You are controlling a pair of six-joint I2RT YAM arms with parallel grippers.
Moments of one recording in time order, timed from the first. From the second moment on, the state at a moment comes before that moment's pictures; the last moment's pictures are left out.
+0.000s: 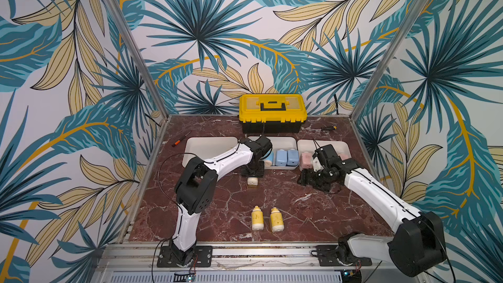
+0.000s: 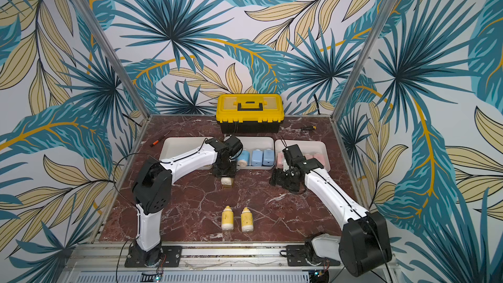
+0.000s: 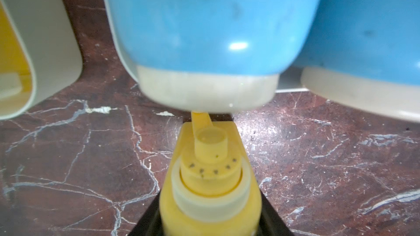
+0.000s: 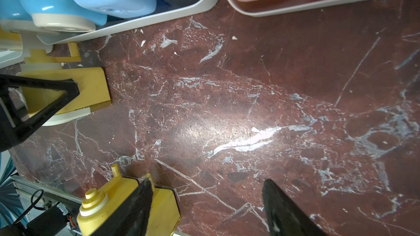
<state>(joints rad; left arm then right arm) -0.69 2.00 1.59 -1.03 -0.01 -0.69 0.29 1.29 0.95 -0.87 -0.21 0.50</state>
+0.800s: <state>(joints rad) -0.58 1.66 1.44 -1.04 0.03 -0.68 0.29 1.32 0.99 -0.88 -0.22 0.50</state>
